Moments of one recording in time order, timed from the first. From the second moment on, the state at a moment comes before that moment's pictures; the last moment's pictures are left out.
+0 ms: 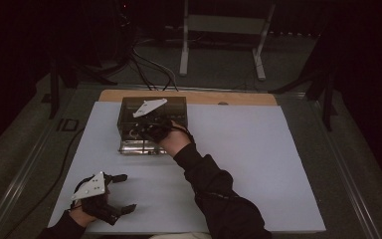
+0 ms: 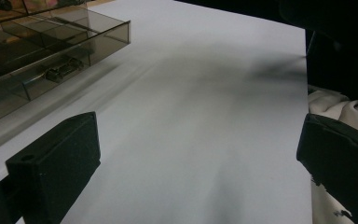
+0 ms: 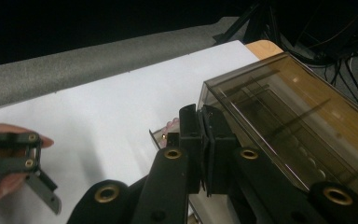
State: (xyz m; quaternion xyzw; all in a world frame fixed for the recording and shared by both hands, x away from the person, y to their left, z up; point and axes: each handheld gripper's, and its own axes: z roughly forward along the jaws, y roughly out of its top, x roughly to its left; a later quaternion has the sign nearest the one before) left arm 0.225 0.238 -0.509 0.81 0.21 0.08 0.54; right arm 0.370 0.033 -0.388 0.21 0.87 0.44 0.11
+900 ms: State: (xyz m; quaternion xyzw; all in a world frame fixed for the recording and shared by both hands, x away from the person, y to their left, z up) left arm 0.225 0.239 -0.509 0.81 0.21 0.08 0.54; right arm 0.390 0.058 -0.400 0.23 0.85 0.46 0.12
